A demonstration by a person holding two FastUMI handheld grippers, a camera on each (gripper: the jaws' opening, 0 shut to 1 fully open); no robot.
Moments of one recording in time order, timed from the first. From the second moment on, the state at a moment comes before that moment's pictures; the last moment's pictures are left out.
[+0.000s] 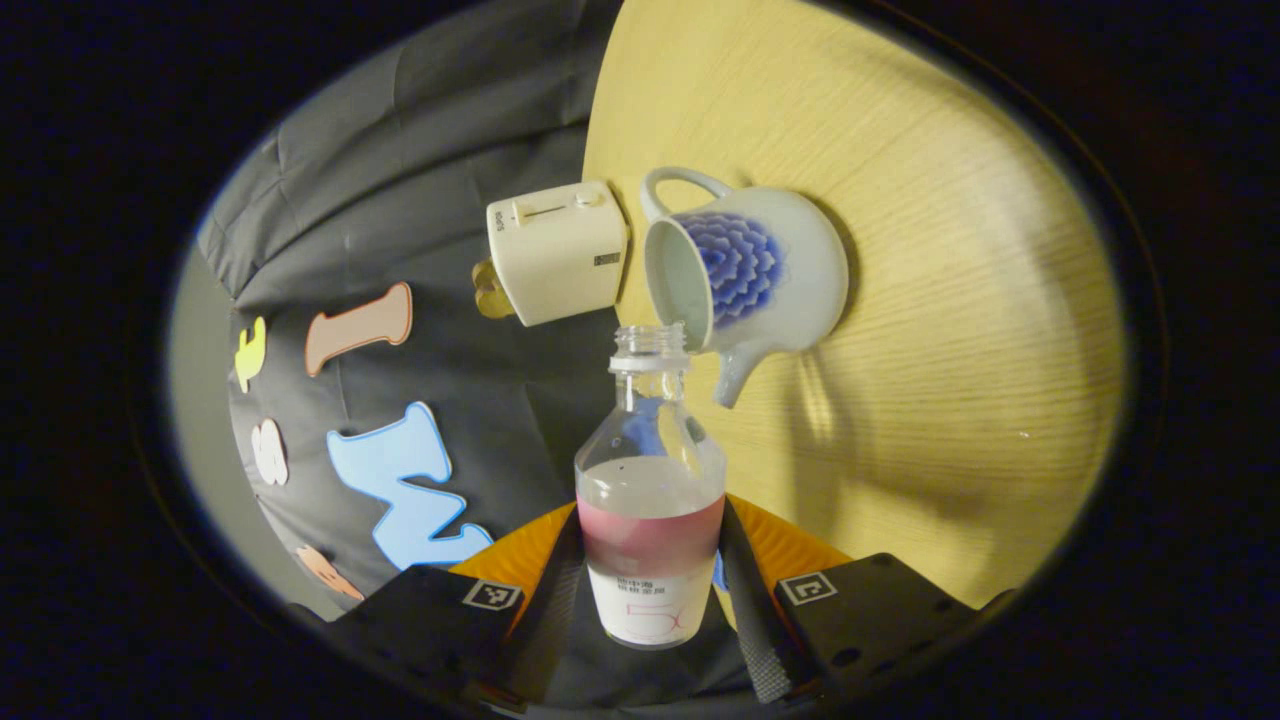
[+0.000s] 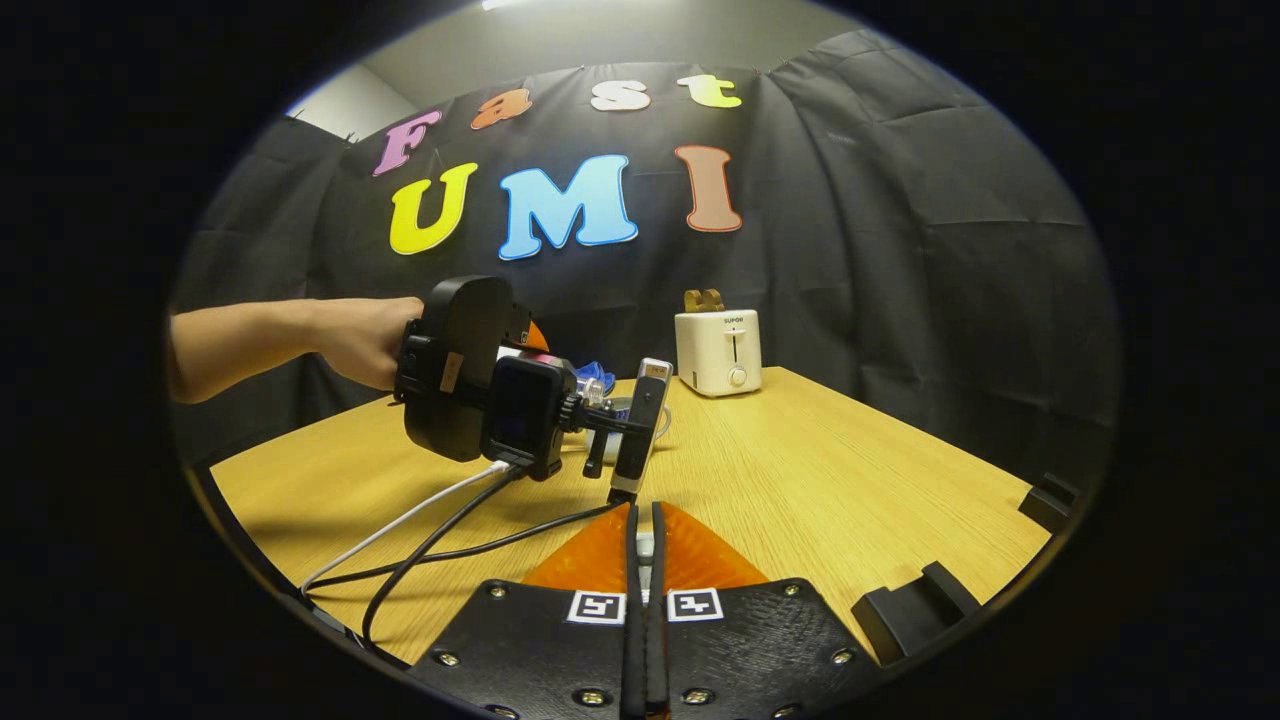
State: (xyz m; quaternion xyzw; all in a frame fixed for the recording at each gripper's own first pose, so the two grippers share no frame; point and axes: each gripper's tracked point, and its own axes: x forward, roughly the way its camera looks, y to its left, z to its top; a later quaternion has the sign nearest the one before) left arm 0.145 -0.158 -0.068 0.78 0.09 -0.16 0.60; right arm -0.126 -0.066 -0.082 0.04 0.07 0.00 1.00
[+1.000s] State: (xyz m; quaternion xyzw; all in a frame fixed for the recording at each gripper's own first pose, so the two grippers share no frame) left arm 0.139 -0.168 -0.056 0.83 0.08 -0.16 0.53; right arm -0.129 -0.064 -0.078 0.05 0.06 0.00 1.00
